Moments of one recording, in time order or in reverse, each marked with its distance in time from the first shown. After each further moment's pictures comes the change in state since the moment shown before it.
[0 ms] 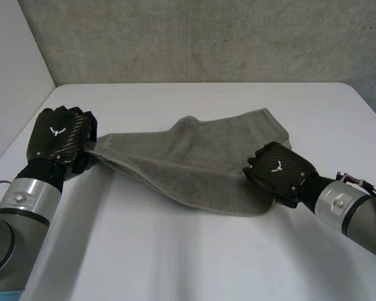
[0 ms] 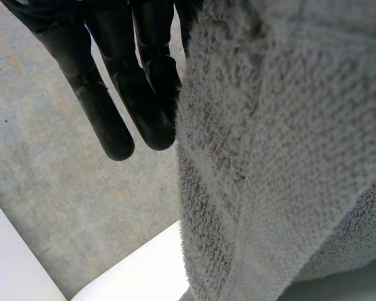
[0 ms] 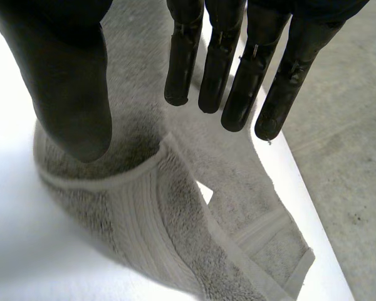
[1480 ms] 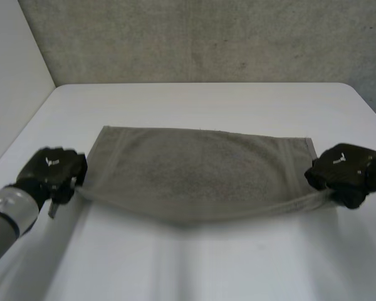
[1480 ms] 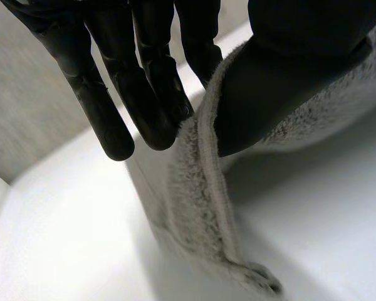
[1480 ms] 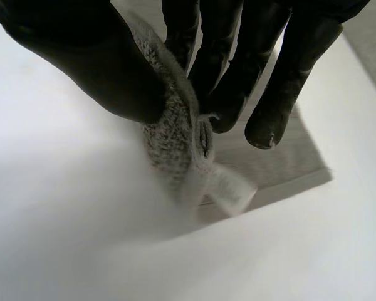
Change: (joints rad) left arm 0.214 -0.045 0.094 -0.496 0.204 0.179; right arm -0.193 -0.066 -0.298 0.766 0.186 -0.096; left_hand 0.015 0.000 -0.001 0.000 -0.013; right_hand 0.675 0.646 0.672 0.680 0.716
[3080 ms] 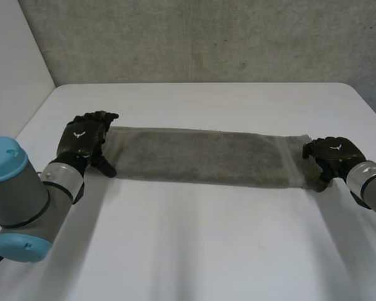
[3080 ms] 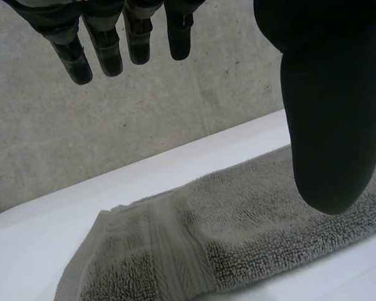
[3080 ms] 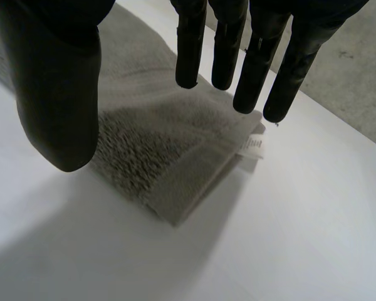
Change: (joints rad) left arm -0.227 -0.317 0.226 0.320 -0.237 -0.380; right arm 0.026 0.323 0.061 -0.774 0.151 0.610; left_hand -1.013 -1.049 -1.048 -1.051 -0.994; right_hand -0.846 -0.856 -0.857 -0.851 -0.846
